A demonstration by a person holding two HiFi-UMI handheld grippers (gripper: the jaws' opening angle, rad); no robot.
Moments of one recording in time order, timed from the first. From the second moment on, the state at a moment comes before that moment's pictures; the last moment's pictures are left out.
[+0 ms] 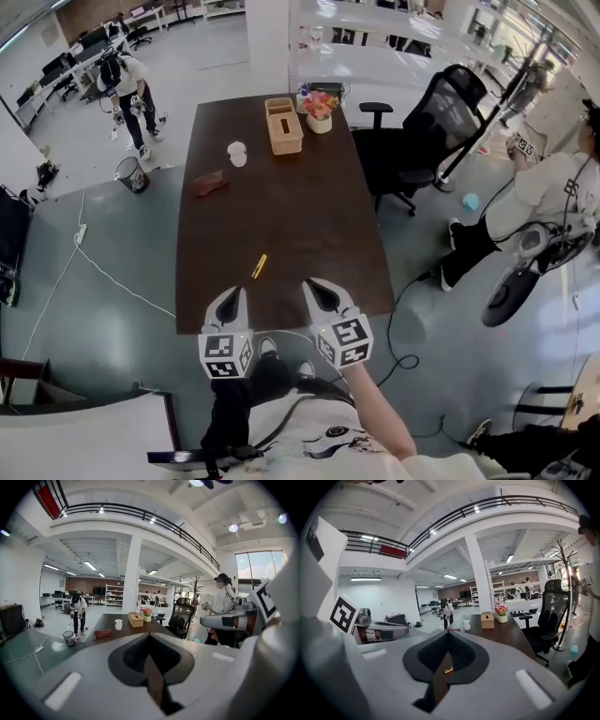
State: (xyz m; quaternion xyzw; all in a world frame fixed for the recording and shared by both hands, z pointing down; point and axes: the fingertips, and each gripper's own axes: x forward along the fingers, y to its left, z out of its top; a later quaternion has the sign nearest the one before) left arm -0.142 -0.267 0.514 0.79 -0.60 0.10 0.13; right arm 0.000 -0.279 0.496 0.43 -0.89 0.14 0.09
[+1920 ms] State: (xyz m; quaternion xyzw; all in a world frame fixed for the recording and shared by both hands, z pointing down) left arm -0.134 -0.340 0.804 0.75 -0.46 0.42 0.24; right arm 0.045 -0.359 0.594 0.47 -0.80 0.30 0.19
